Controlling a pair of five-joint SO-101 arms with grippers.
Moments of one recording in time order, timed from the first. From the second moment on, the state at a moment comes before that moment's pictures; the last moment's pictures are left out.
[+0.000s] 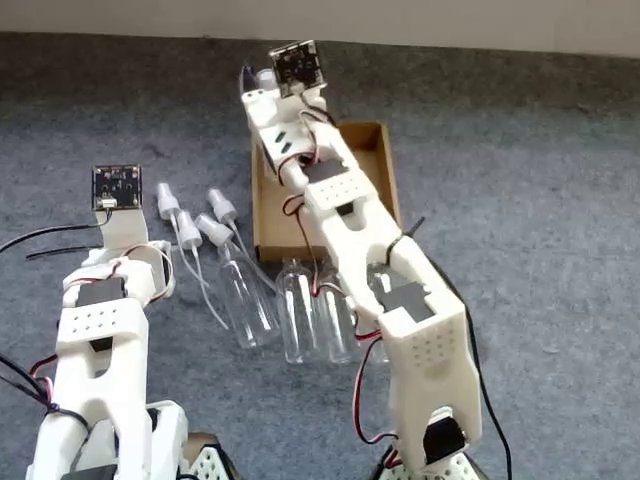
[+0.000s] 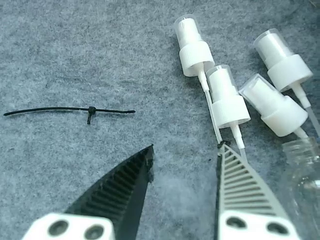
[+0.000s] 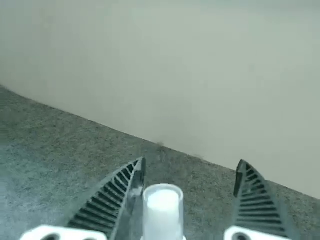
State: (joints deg) left arm -19.0 -36.3 63.7 33.4 -1.4; right arm -28.5 32.5 -14.9 -6.5 2.6
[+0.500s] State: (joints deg) left arm -18.9 -36.4 64.7 31.9 -1.4; right arm -28.5 32.5 -50.5 30.9 2.8
